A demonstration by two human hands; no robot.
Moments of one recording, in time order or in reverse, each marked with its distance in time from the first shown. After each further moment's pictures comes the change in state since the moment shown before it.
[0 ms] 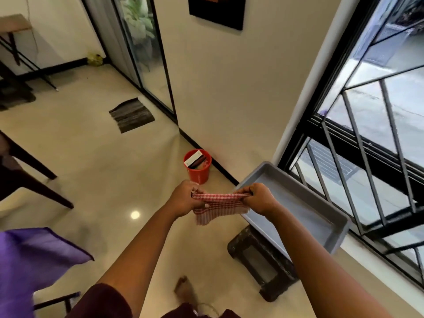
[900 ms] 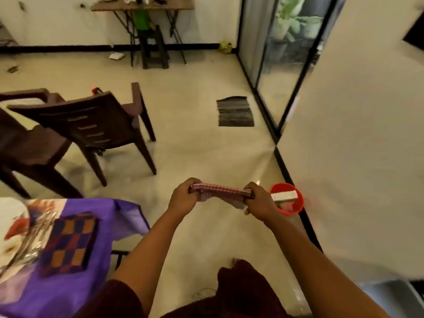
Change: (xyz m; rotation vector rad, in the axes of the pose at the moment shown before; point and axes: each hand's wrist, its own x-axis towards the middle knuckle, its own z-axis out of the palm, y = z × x) left_hand 0.025 -0.258 -0.213 -0.398 0.658 -0.454; right_hand 0.238 -0.247 0.221 -0.104 -0.273 -0.285
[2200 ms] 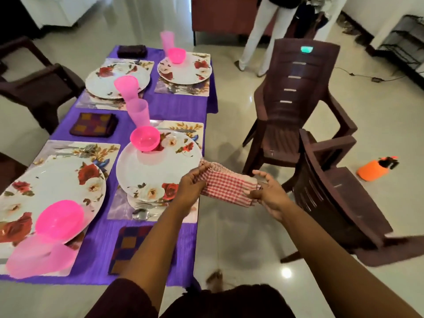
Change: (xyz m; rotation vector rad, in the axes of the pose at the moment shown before) left_hand 0.086 -0.170 -0.363 -0.824 1.514 -0.458; right_hand 0.276 -0.490 0.464 -0.076 -1.483 -0.243
